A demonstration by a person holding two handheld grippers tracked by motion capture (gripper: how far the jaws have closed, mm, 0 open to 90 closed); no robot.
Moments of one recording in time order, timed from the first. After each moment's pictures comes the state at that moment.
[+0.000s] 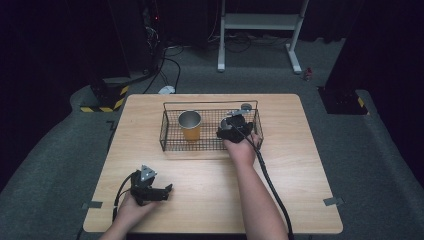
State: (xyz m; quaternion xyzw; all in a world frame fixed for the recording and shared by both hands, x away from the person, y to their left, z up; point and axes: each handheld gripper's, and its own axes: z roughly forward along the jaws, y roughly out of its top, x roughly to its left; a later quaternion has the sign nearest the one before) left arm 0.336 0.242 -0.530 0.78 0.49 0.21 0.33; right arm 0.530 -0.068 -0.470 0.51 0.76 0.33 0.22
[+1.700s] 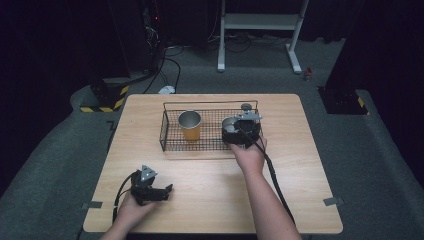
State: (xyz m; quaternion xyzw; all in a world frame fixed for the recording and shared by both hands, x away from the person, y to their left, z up) left arm 0.337 0.241 -0.530 0.78 0.49 0.21 0.33; right arm 0.482 -0.091 -0.433 0.47 0.75 0.39 0.24
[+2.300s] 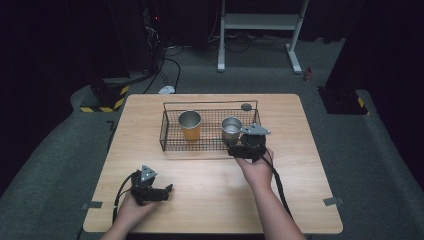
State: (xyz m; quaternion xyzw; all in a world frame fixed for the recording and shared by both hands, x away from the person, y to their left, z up) left arm 0.336 0.241 -0.530 0.78 0.48 0.21 0.33; right arm 0.438 -0.112 -0.441 0.45 0.76 0.41 0.24
